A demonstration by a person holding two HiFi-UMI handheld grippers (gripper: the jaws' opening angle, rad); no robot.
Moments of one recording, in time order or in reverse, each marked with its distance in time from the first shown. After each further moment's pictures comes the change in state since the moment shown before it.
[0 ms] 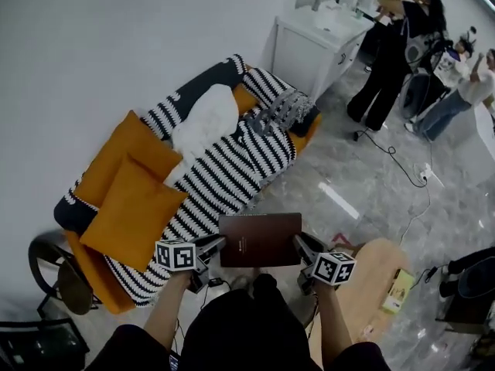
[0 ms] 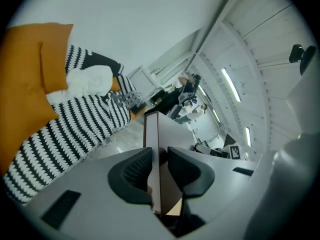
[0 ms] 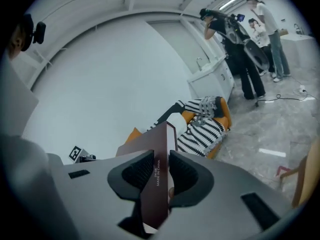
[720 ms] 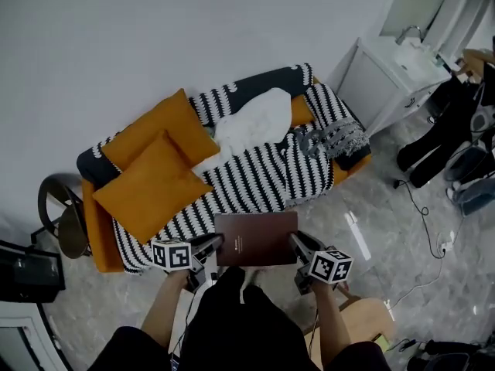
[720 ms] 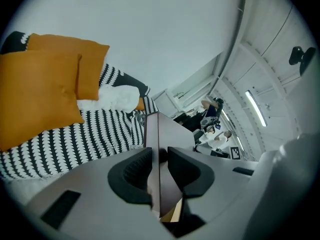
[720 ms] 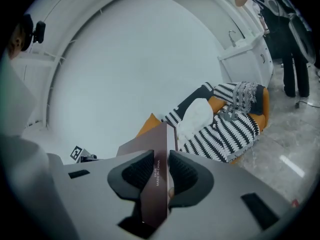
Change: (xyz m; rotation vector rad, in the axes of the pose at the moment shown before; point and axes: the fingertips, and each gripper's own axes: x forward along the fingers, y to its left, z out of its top) left arm -0.016 0.040 0.045 -0.181 -0.302 0.229; right arm 0.129 0.013 0.061 -0.145 0.269 0.288
